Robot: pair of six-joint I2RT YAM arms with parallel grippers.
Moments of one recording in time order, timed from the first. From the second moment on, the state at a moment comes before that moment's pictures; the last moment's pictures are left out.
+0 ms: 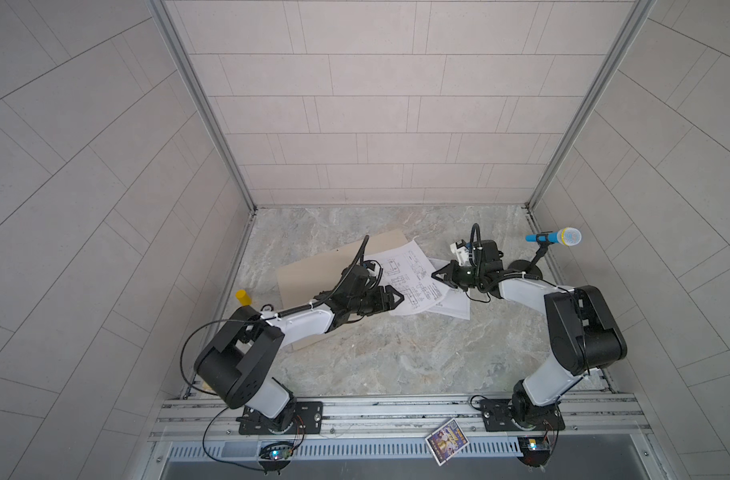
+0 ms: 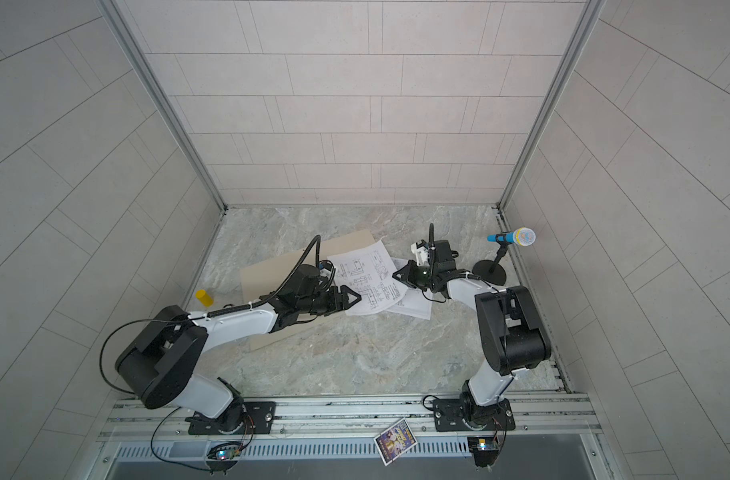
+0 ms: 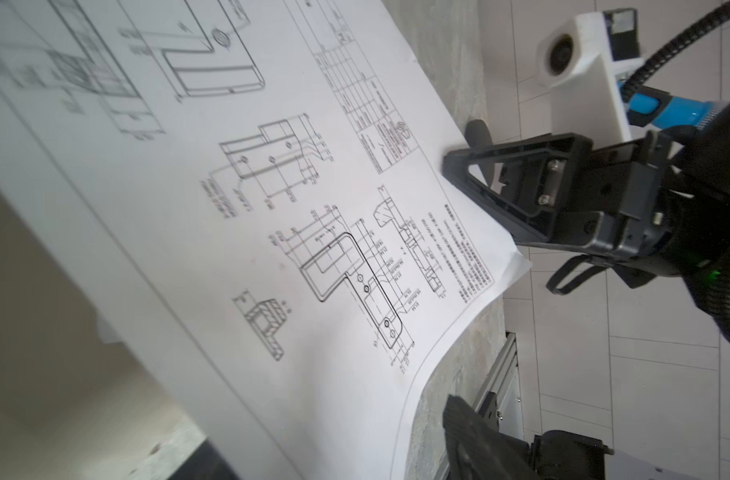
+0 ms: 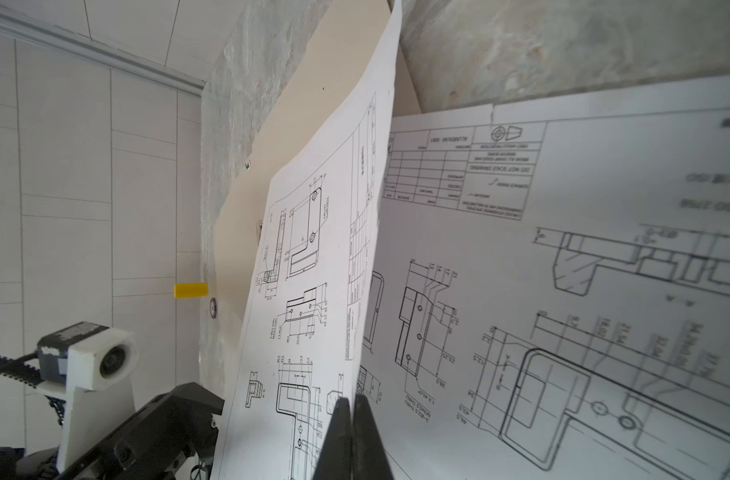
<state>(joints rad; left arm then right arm) -0.59 1.51 0.70 0.12 0.41 -0.79 0.17 1.64 0.87 -0.03 -0.64 0.60</state>
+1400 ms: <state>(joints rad) -0.24 1.79 1.17 -0.44 0.13 -0.57 0.29 1.55 1.04 -0.08 -0.33 0.43</state>
